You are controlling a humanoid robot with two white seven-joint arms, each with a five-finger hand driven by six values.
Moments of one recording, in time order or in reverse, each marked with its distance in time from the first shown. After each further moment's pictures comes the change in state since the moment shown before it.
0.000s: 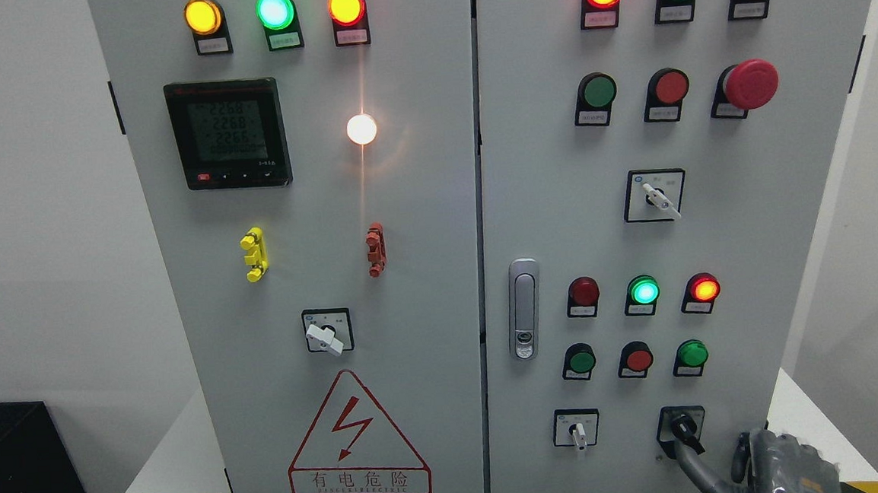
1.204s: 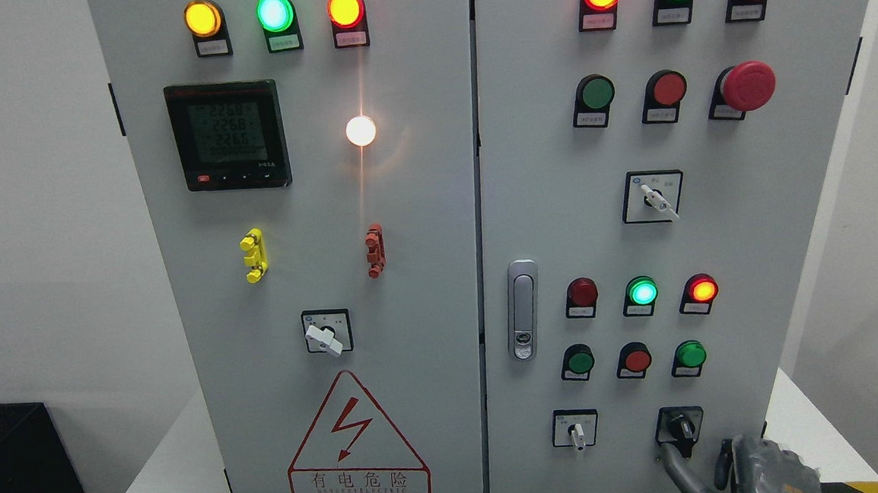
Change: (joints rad) left arm 0.000 0.000 0.000 0.000 0.000 0.000 0.000; right arm 0.035 0.002 0.035 -0.013 -0.011 -0.002 -0.009
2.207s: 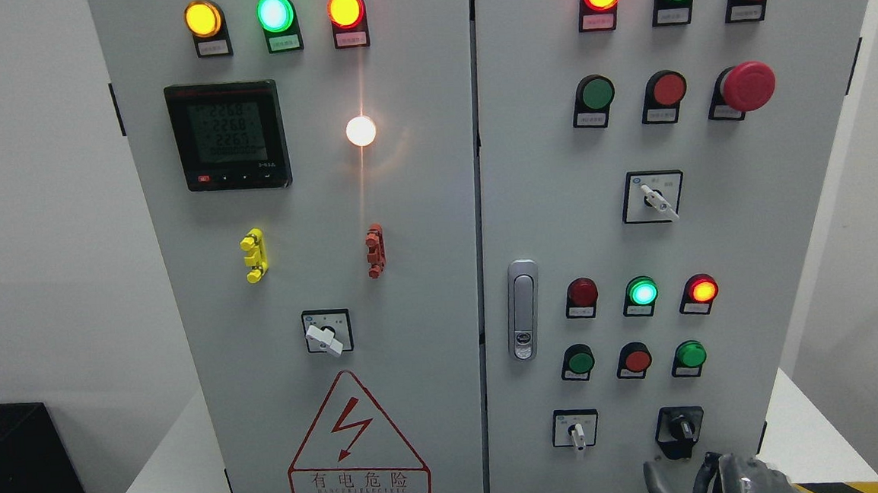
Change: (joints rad) left arm 0.000 0.000 0.000 0.000 0.000 0.000 0.000; right arm 0.138 0.002 0.125 -0.157 -0.169 0.003 -0.069
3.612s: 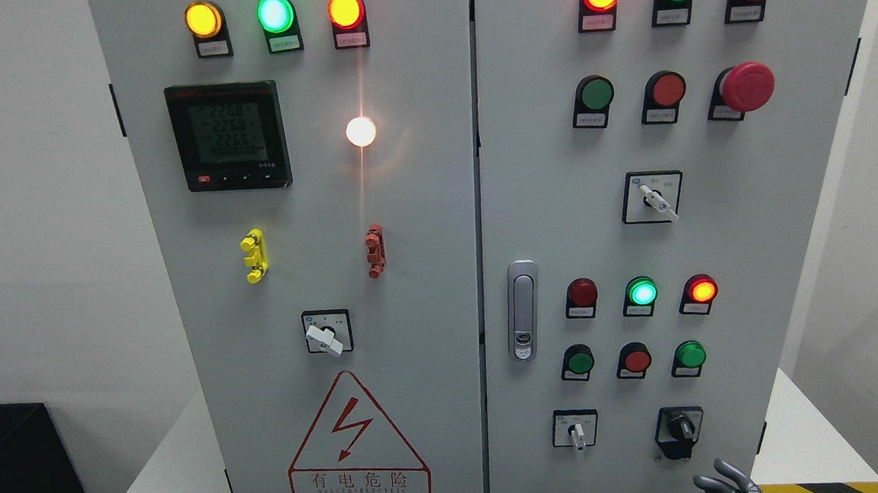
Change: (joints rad) left arm 0.000 0.000 0.000 0.000 0.000 0.000 0.000; right arm 0.267 -0.005 0.064 -0.184 -1.112 -0.261 -0.133
